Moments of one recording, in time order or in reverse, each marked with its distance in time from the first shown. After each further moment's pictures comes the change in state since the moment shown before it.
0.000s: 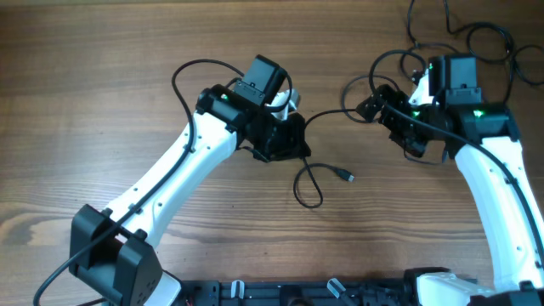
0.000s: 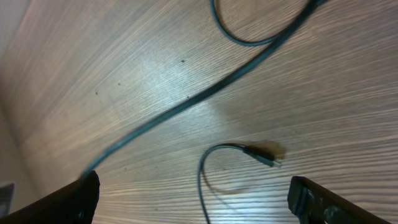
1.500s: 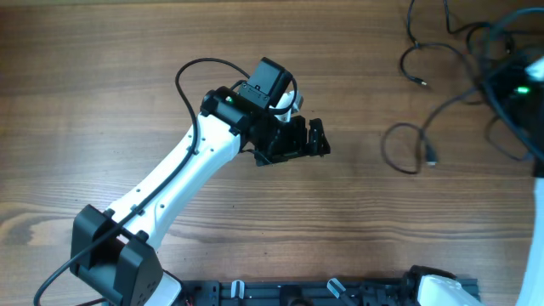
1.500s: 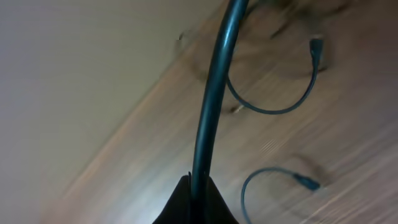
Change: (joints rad) left arm -0.016 0.000 0.000 0.000 -0.057 0.014; right arm -0.301 -0.133 0.394 -0.107 0.329 0.016
